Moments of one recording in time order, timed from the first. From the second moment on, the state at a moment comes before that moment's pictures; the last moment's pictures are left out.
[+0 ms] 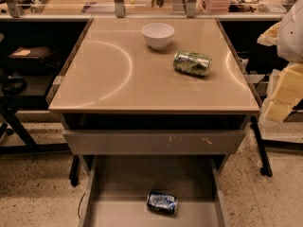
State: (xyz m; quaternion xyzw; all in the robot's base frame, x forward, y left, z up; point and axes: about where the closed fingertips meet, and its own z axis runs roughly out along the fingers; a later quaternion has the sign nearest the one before) arm 0.438 -0.217 0.976 -0.60 0.78 -0.03 0.16
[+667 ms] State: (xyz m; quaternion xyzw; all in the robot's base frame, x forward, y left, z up) arm 0.423 -0.219 0.966 -0.60 0.78 -0.03 0.16
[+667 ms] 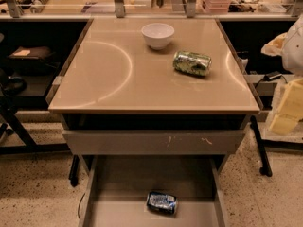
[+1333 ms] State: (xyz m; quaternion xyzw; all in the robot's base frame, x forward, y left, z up) arm 0.357 -0.187 0.904 -0.62 0.76 -0.01 0.18
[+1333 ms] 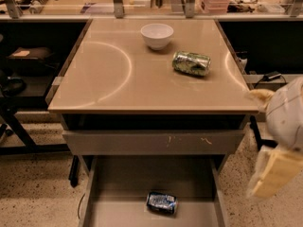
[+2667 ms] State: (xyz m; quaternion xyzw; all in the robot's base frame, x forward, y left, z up) arm 0.326 -0.171 0.652 -0.63 0.74 0.09 0.22
